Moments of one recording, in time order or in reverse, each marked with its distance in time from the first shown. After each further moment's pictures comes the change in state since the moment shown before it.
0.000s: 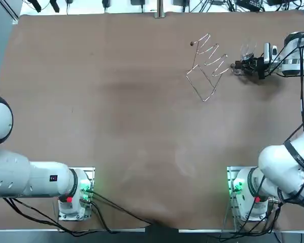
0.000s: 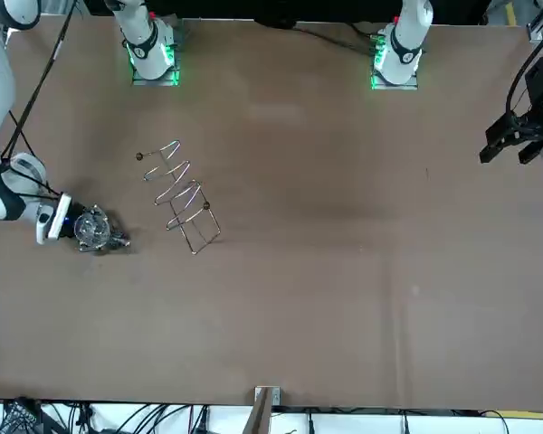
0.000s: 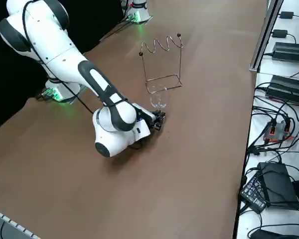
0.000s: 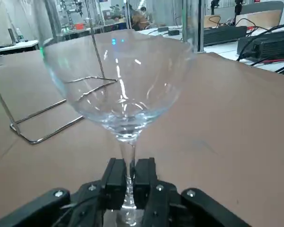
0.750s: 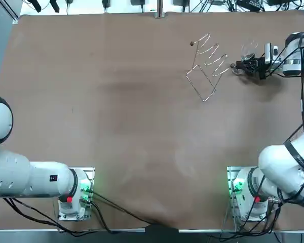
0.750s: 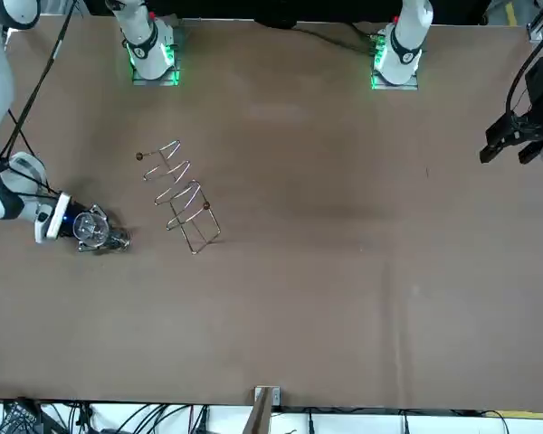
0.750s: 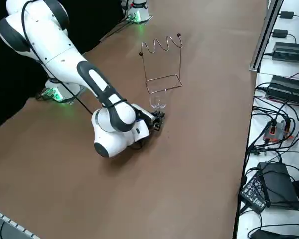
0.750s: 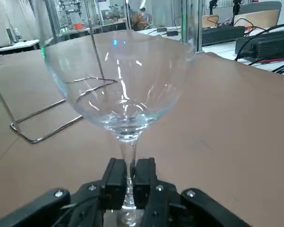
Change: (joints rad) arm -0.003 -0.004 -0.008 0.001 0.000 -0.001 0.001
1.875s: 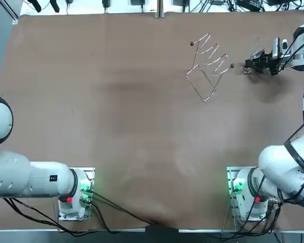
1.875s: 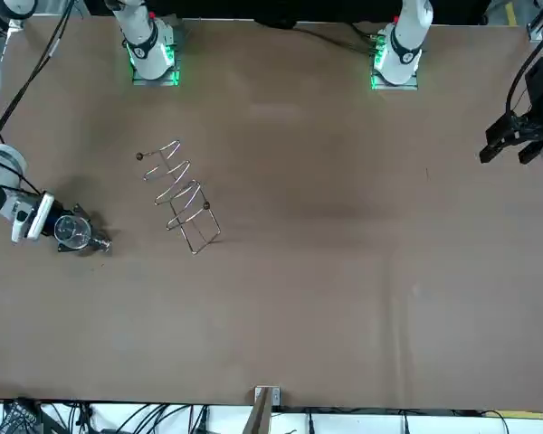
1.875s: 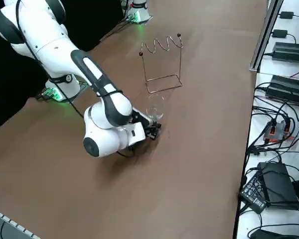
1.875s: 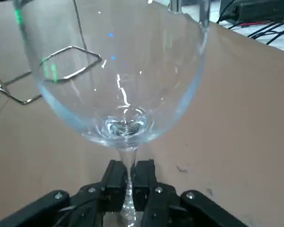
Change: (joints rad) arm 0.012 -0.074 -0.044 0.027 -0.136 0.121 0.097
